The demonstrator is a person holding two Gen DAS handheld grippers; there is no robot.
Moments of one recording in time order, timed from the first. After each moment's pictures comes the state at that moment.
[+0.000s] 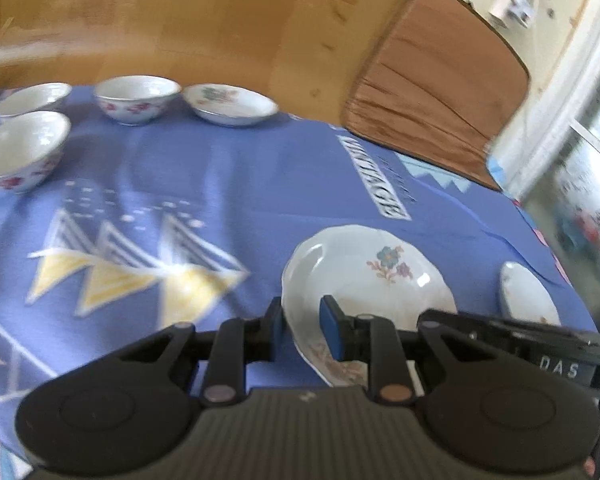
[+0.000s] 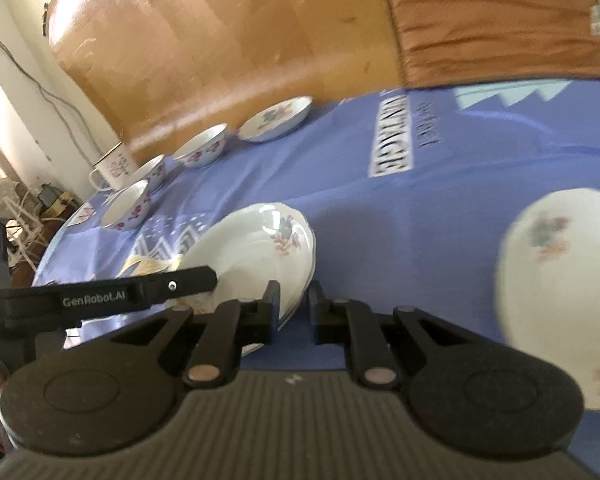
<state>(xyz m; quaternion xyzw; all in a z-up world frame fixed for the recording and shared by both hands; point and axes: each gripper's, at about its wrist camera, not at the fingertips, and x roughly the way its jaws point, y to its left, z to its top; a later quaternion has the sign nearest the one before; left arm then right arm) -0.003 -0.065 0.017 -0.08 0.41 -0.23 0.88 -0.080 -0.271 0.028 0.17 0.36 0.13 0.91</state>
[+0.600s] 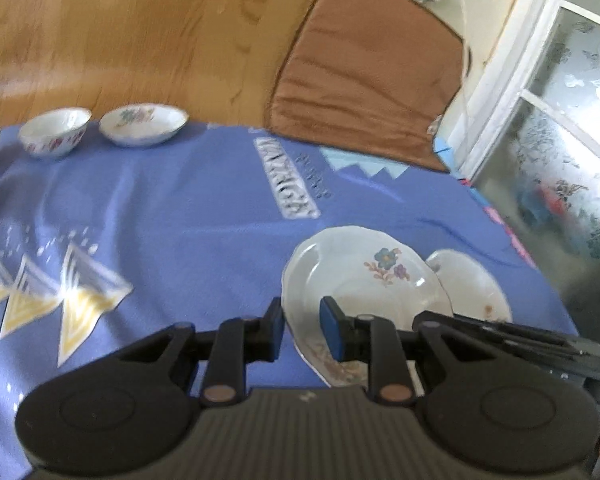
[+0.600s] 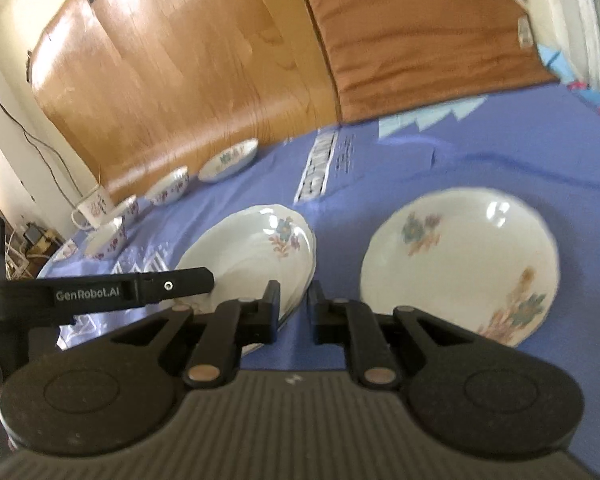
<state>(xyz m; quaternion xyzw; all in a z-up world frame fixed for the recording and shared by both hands) -0.023 -0.128 0.041 -0.04 0.39 -0.28 0.88 -0.127 -0.317 0.038 0.19 0.31 0.08 0.93</state>
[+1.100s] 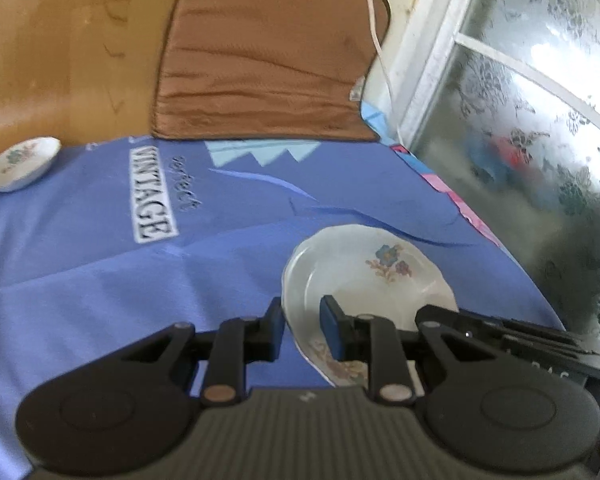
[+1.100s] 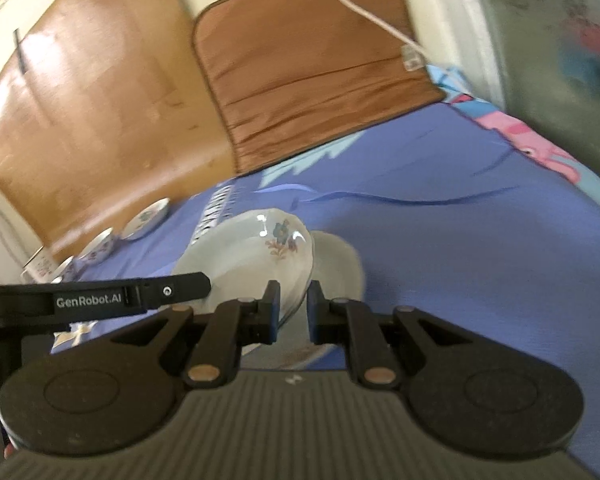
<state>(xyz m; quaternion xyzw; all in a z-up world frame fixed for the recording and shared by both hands) -0.026 -0.239 0.033 0.02 0.39 -0.35 0.85 -0.164 -0.397 0.027 0.23 0.27 -0.03 0.93</state>
